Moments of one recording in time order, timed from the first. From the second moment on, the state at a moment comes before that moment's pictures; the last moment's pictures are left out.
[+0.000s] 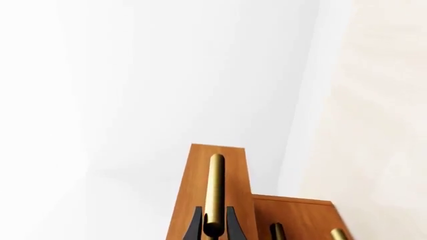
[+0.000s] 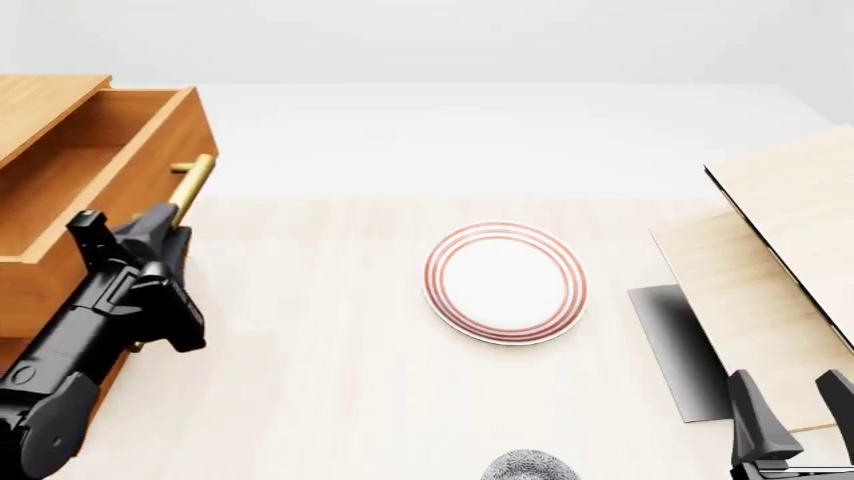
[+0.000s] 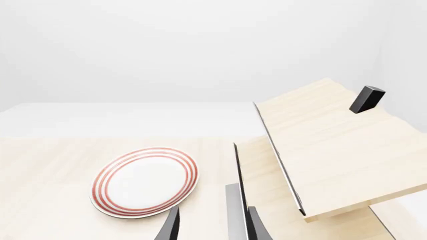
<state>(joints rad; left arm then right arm) -0.11 1.13 -0.38 -0.73 1.50 0.00 0.01 0.00 0.00 0.00</state>
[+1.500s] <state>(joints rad) -0.33 0.92 -0.57 -0.22 1.10 0.00 0.01 0.00 0.00 0.00</state>
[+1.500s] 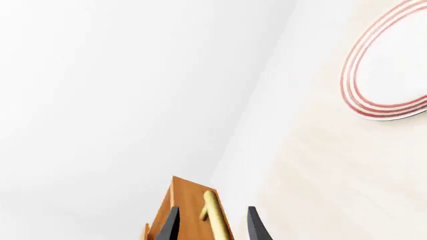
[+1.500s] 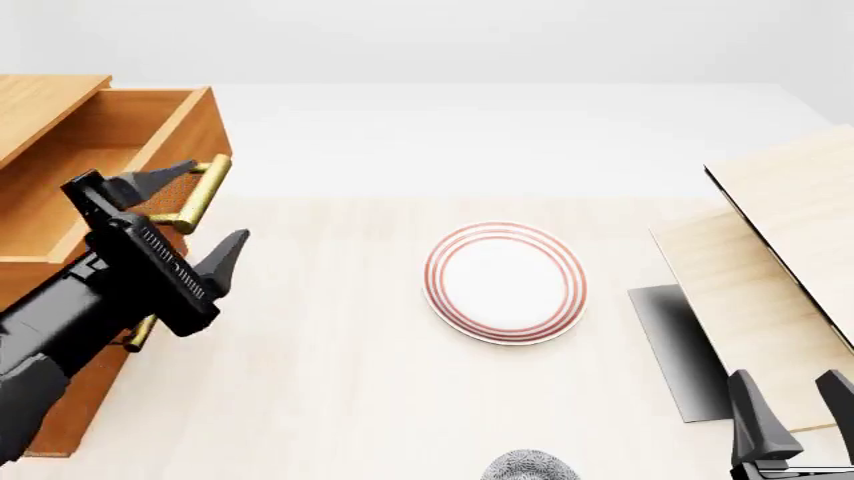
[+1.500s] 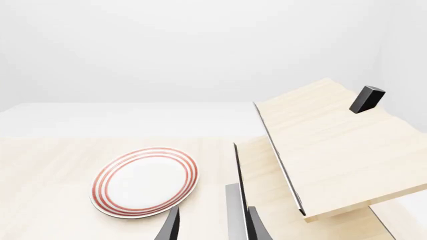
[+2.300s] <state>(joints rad) -0.20 1.11 -1.16 0.48 0.44 0.00 0.01 0.00 0.00 0.00</state>
